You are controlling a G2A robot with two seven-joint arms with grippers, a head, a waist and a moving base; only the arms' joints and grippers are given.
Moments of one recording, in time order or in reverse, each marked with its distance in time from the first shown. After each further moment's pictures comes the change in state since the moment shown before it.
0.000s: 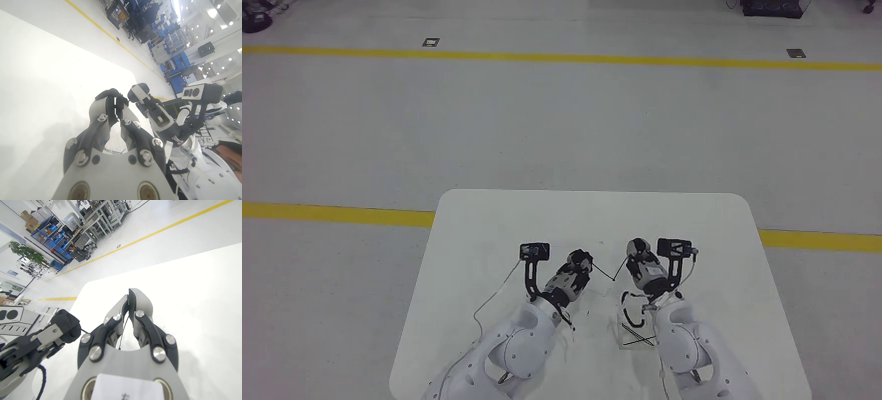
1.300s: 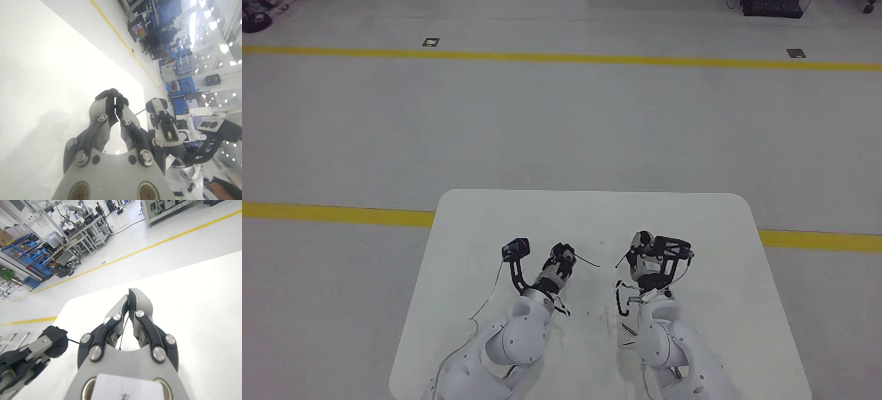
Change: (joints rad) left arm 0.002 -0.031 -0.063 -0.005 -0.243 0.151 0.084; right arm 0.056 -0.054 -0.104 0.073 -0.088 0.244 -0.213
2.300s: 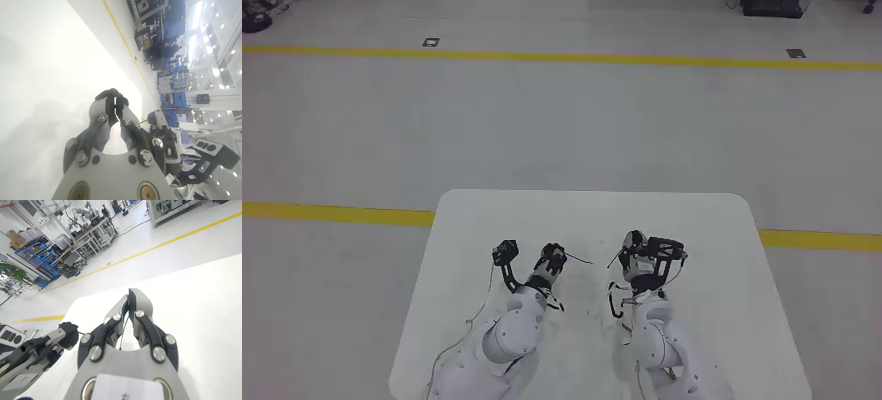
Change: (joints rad) left arm 0.007 -0.014 -0.030 0.046 -0.064 0.002 0.035; right arm 0.002 -0.018 -0.008 0.010 0.010 -0.048 -0.015
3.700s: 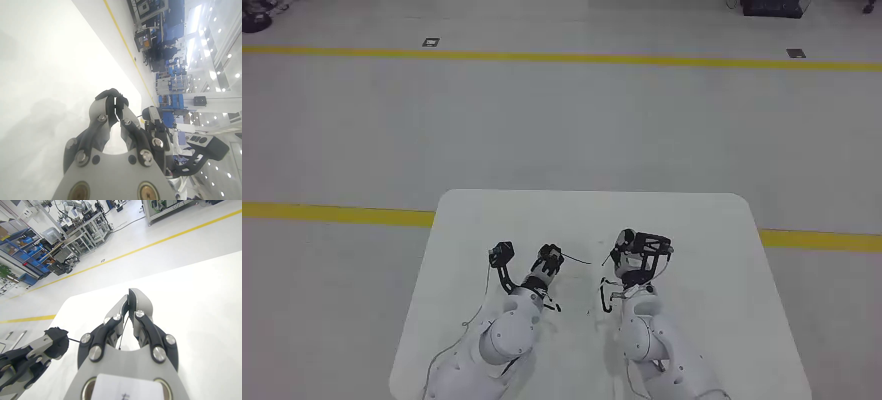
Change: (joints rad) left arm 0.024 0.003 -0.032 -0.014 -0.021 -0.022 -0.012; right arm 0.059 -0.036 -0.050 0.071 -0.035 0.071 0.009
